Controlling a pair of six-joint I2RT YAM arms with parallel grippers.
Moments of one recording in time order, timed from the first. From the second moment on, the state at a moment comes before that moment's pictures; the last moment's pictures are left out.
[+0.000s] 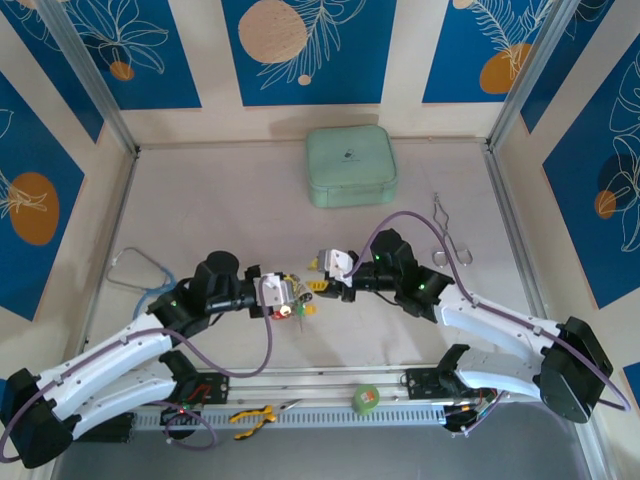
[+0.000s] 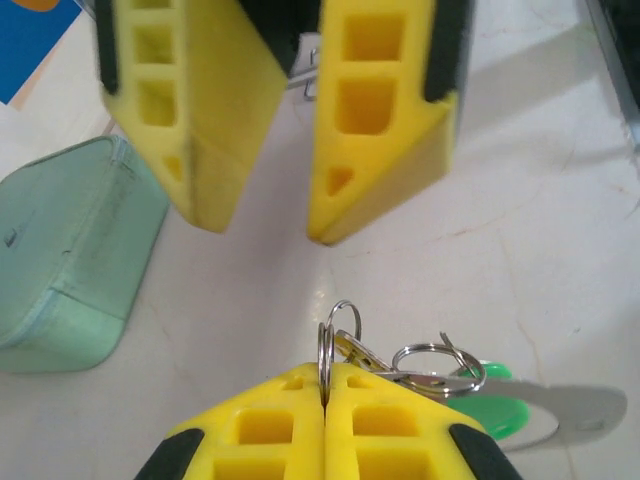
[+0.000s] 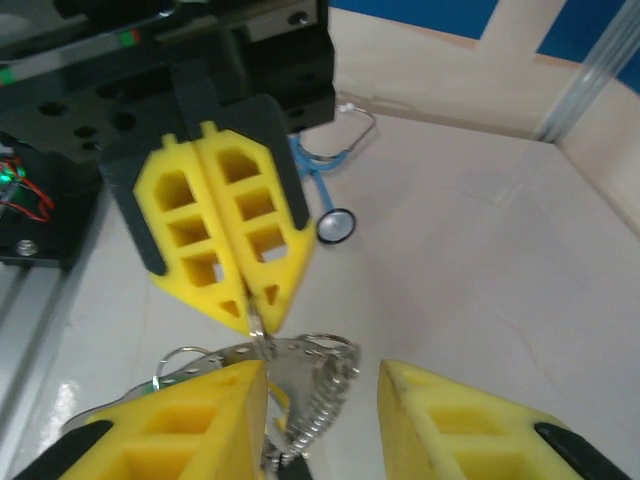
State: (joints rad) left arm -0.80 0.82 0.55 -0.19 0.33 0.62; right arm 0.82 1.09 0.64 0.08 -0.53 -0.44
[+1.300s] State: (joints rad) left arm -0.80 0.72 0.39 0.10 0.40 0.27; right arm 0.83 1.14 0.68 0.03 -0.64 -0.46
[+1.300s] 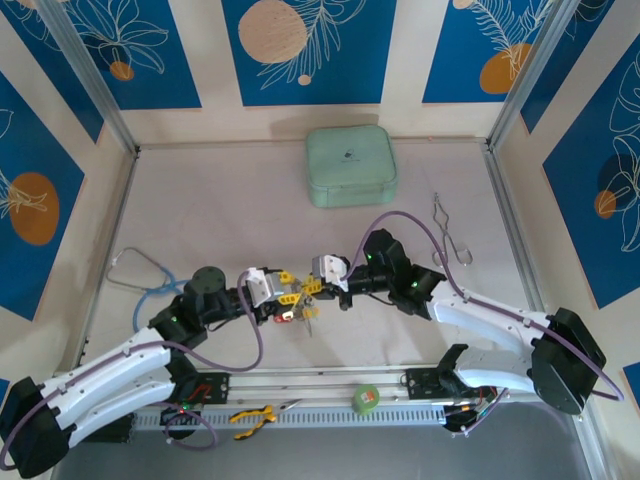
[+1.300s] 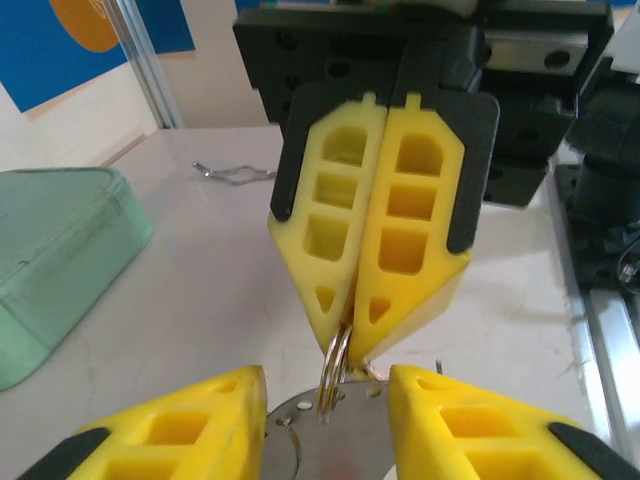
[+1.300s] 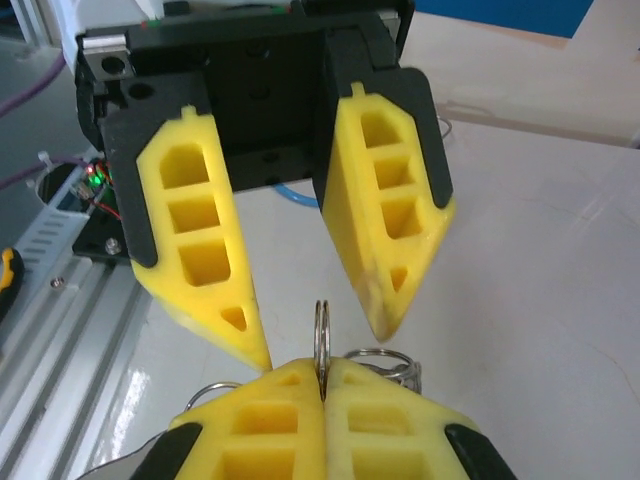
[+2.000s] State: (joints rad) left arm -0.80 0.78 0.58 -0.24 0.34 0.46; right arm 0.93 1.22 0.95 -0.37 -0.44 -0.66
